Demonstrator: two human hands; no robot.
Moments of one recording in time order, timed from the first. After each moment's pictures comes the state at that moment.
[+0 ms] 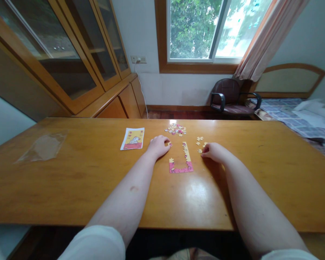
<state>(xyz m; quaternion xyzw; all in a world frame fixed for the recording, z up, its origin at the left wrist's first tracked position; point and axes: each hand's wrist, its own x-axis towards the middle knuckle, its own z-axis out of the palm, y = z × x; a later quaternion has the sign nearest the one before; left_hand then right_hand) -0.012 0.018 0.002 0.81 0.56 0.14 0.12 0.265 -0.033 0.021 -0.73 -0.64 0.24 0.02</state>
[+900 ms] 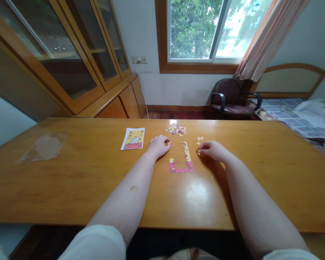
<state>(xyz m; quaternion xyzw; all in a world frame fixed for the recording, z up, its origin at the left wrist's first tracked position) -0.014 0.019 -0.002 0.81 0.56 0.15 0.12 0.266 -0.029 0.011 -0.65 -0.57 0.43 0.26</state>
